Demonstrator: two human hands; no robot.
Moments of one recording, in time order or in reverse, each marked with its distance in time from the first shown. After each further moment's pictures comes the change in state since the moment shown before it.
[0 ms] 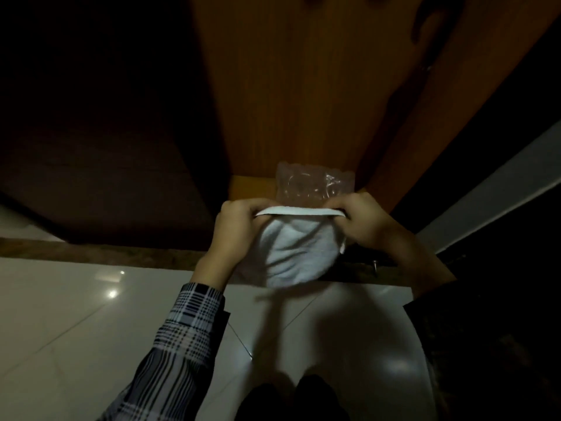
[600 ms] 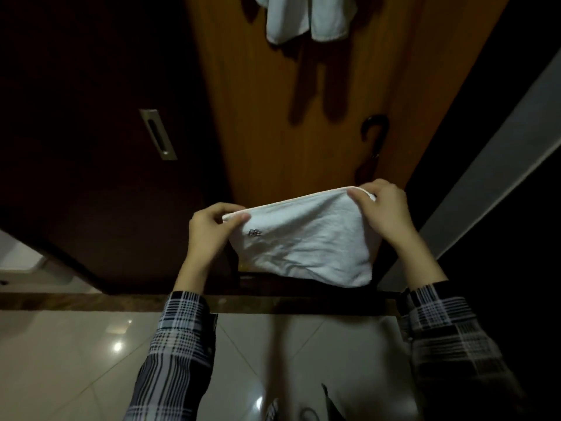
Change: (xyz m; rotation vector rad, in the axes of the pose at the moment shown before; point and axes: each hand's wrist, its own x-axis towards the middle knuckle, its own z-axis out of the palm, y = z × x) left_hand -0.001 0.208 -0.198 -0.224 0.158 -0.175; right_hand -0.101 -0.132 -0.210 0.193 0.668 0.132
